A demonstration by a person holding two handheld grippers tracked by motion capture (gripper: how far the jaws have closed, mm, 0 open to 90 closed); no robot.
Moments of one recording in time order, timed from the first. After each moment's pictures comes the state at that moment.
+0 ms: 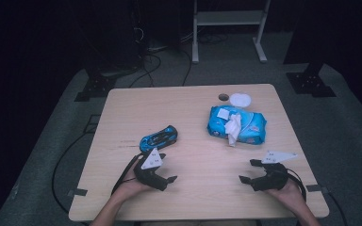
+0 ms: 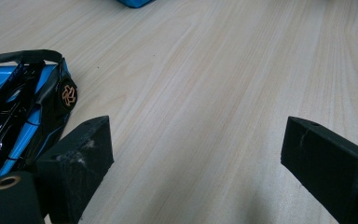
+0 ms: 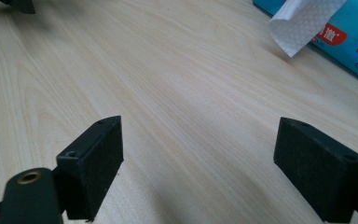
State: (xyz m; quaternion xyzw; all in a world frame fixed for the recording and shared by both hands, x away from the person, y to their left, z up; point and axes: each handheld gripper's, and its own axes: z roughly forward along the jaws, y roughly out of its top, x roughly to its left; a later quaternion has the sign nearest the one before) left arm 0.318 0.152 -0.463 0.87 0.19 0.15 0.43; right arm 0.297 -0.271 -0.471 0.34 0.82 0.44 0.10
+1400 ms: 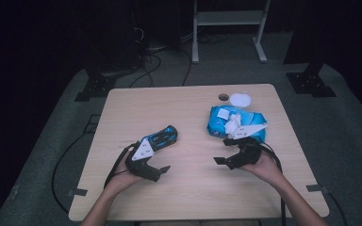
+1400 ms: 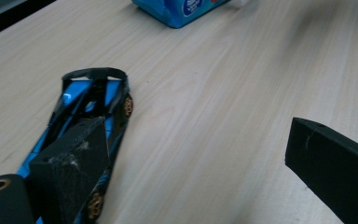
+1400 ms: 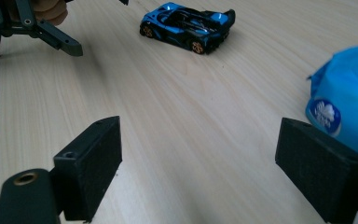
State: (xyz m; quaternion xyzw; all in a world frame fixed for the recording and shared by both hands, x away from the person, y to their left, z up) left arm 0.331 0.174 -0.434 0.86 0.21 0.19 0.42; right arm 0.353 -0.191 -0.409 0.26 0.85 0.45 0.06
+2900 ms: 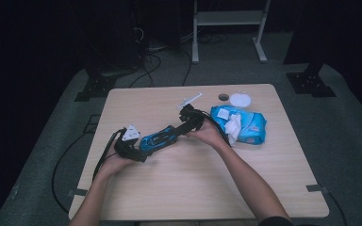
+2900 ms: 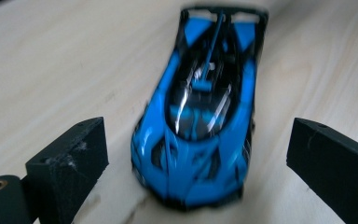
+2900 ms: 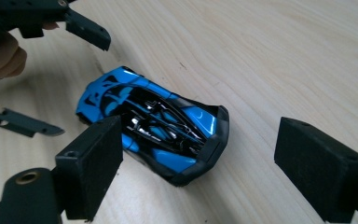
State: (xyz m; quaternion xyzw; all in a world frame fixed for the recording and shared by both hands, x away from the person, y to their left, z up) left arm 0.401 0.223 -0.461 0.85 0.28 0.20 0.40; right arm 0.482 -0.041 -0.419 0.28 0.87 0.40 0.04
